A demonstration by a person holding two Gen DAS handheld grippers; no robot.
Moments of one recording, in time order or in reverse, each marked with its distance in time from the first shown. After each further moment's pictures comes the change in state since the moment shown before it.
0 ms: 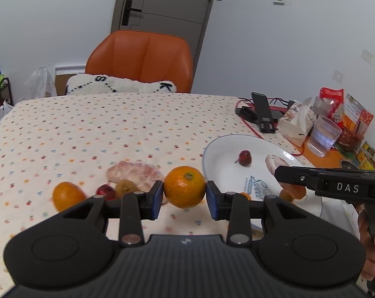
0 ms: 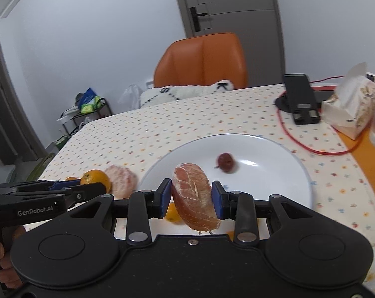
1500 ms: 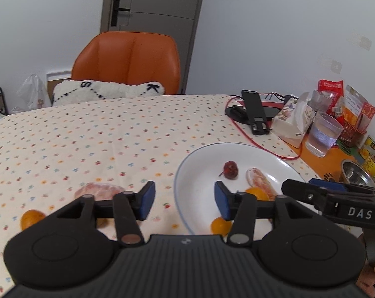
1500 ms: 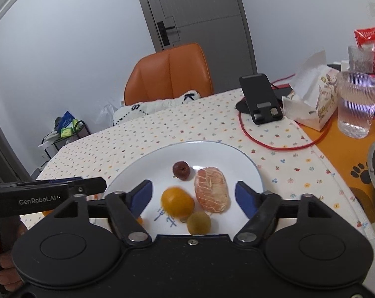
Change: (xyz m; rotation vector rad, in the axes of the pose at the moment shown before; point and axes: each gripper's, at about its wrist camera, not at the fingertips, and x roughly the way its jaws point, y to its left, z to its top) left arm 0.029 -0.033 0.021 0.043 0.020 0.021; right arm -0.008 -0.034 -0.008 0.100 -0.072 -0.074
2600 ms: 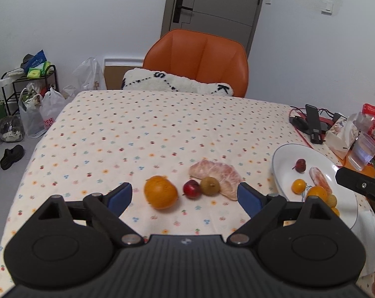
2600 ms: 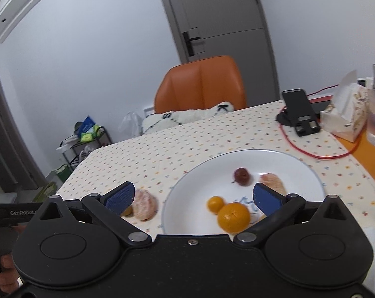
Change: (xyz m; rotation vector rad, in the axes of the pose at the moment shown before) left arm -0.072 0.097 -0.021 -0.144 0.005 0.190; right arm -0.012 0.069 -0.005 -0.038 -0.050 0.083
